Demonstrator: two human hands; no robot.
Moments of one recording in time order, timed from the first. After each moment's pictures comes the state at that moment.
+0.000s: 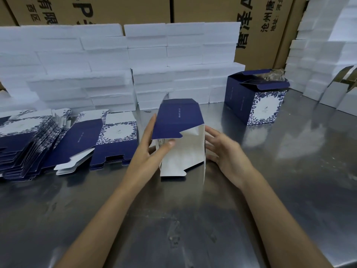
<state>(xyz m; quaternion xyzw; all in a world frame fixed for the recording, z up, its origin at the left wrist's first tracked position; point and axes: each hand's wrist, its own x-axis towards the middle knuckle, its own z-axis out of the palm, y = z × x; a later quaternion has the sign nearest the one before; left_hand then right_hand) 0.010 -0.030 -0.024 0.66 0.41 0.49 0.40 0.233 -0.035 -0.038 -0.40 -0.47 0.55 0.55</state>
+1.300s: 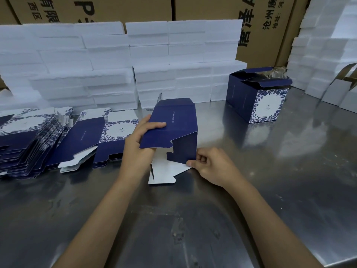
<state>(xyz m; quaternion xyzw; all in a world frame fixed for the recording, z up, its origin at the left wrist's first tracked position) -0.001 -0.009 -0.032 0.62 0.34 0.61 0.37 0.209 -0.032 -0.066 -0.63 -0.68 0.18 0.32</state>
